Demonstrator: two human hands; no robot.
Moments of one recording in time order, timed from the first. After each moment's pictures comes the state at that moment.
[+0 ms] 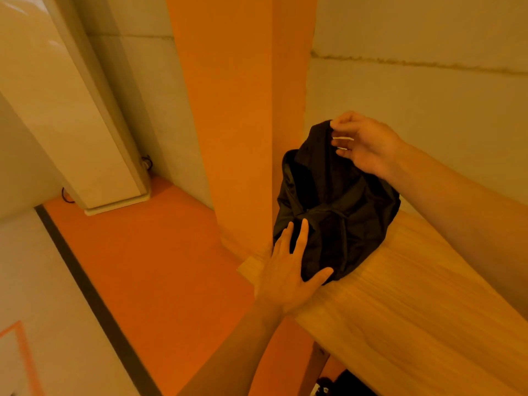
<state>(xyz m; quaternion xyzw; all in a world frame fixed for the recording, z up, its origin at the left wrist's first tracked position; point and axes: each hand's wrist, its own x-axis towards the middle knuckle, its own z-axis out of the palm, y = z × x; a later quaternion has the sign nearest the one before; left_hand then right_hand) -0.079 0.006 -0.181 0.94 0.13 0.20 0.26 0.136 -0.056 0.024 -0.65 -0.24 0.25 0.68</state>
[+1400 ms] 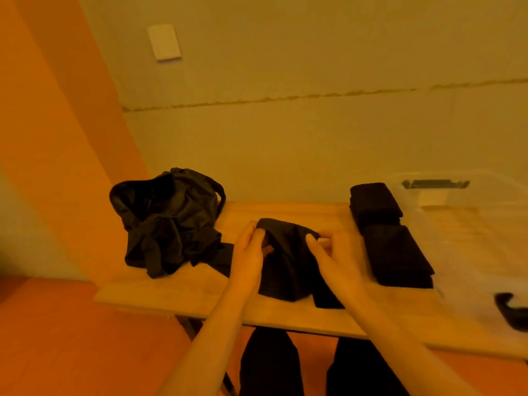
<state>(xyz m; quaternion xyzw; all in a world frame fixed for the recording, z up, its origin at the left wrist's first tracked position) -0.076 -0.258 -0.098 0.64 0.08 0.10 0.76 -0.081 -0.427 -0.108 -0.80 0.00 -0.03 0.60</state>
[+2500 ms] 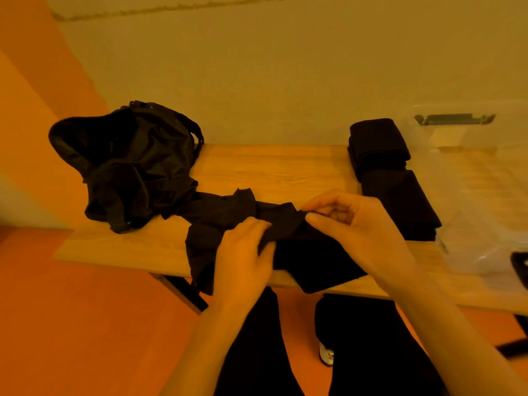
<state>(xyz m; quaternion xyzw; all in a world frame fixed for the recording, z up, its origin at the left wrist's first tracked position) -0.130 -0.271 -0.148 0.90 -0.07 0.21 0.37 -0.114 -0.471 -0.079 -0.79 -0.12 0.04 0.60</state>
